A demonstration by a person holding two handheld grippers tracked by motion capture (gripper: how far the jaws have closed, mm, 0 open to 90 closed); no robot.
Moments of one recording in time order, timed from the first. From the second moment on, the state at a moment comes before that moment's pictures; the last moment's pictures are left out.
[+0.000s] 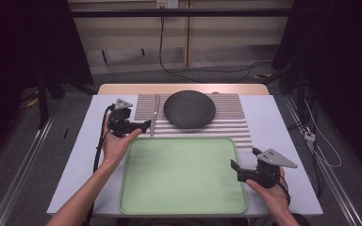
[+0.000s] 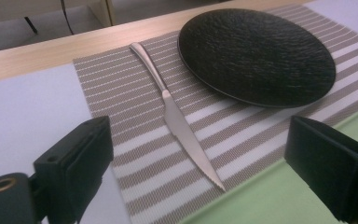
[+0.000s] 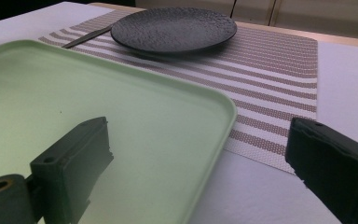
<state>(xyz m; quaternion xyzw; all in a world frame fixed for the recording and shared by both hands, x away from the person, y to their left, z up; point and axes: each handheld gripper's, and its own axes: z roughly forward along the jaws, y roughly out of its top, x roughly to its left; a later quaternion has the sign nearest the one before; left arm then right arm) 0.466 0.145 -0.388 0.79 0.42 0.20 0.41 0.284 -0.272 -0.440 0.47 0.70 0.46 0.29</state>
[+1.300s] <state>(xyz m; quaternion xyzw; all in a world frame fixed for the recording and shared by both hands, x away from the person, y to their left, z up) 0.593 0.104 -0.435 0.80 0.47 0.16 0.33 0.290 -0.272 -0.444 0.47 0.71 0.46 0.26</state>
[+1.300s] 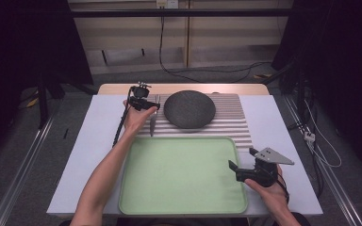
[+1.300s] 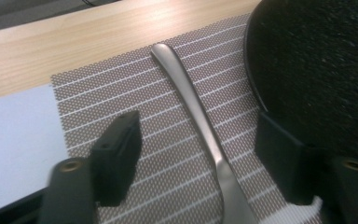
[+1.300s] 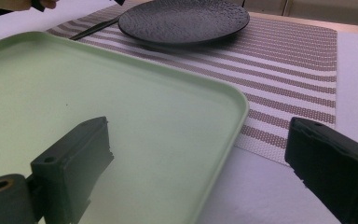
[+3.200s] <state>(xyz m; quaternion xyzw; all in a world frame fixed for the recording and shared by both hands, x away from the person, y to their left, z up) 0.619 0.090 -0.441 0.83 0.49 0.09 0.26 0.288 -0.271 -0.444 0.47 0.71 0.46 0.25</state>
